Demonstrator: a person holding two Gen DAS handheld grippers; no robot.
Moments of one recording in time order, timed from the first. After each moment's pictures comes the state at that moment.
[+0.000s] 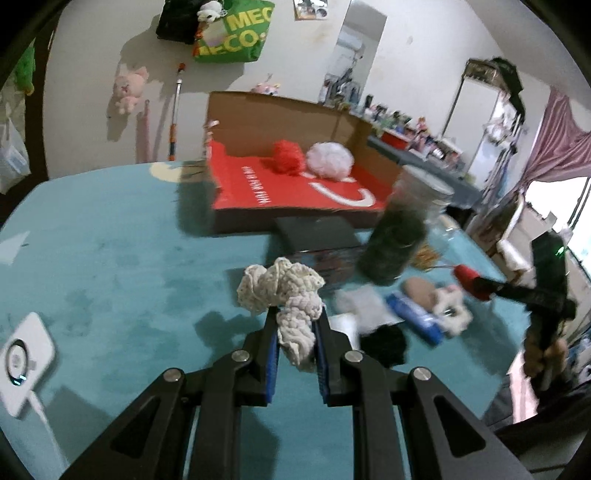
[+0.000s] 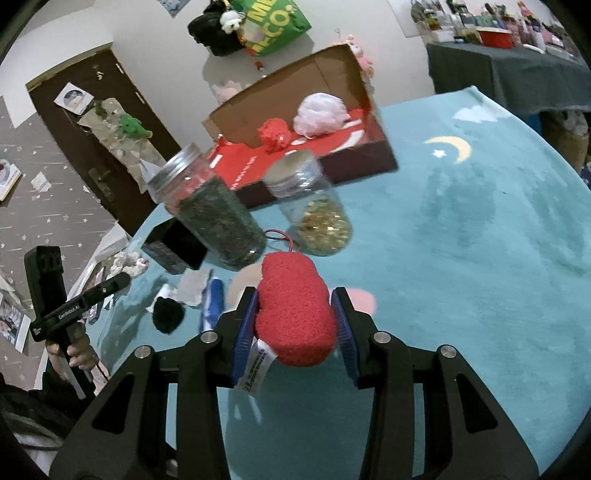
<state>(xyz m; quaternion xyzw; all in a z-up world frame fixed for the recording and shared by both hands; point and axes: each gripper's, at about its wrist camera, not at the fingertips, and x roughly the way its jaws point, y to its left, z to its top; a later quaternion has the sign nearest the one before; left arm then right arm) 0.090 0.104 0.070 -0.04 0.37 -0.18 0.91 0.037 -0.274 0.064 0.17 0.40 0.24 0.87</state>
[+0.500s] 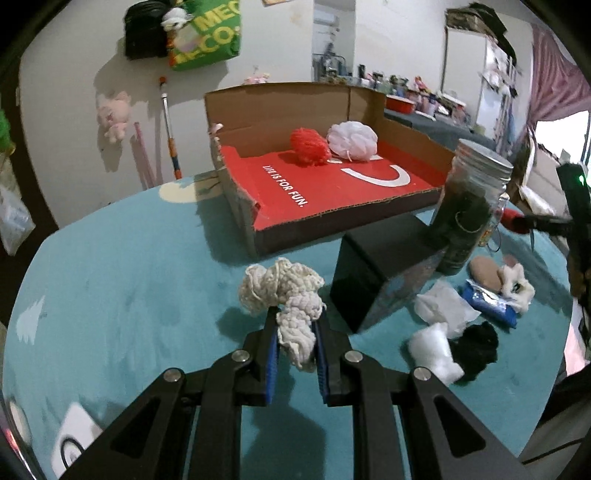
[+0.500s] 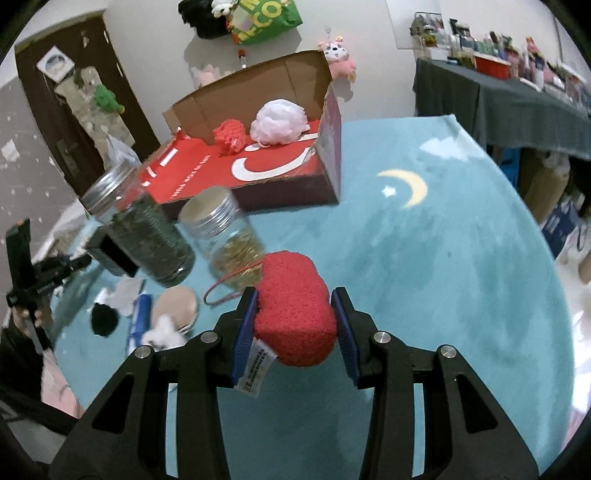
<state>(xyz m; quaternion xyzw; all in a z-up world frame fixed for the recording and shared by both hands) 0.147 0.120 0.062 0.08 0.38 -0.17 0.91 0.085 -0.300 0.071 0.07 0.41 0.19 0.89</state>
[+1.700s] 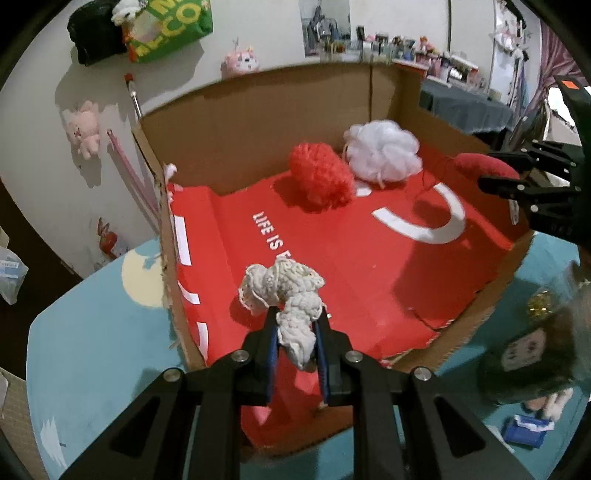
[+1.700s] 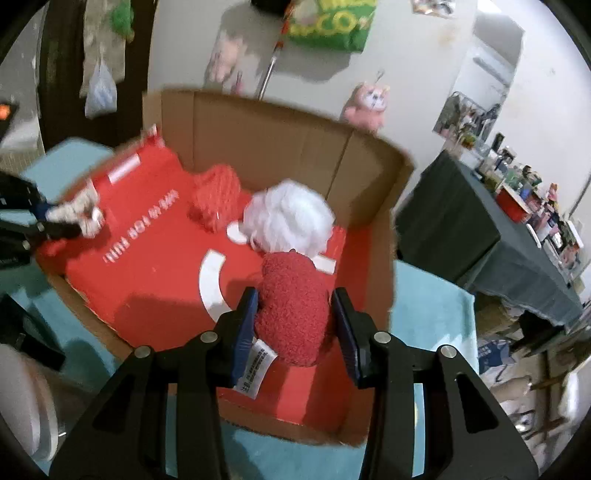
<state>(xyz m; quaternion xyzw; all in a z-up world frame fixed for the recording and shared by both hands) 0.306 0.051 0.079 0.14 0.44 -0.15 0.87 0.249 -0.164 0.119 -0.18 0.38 0.14 0.90</state>
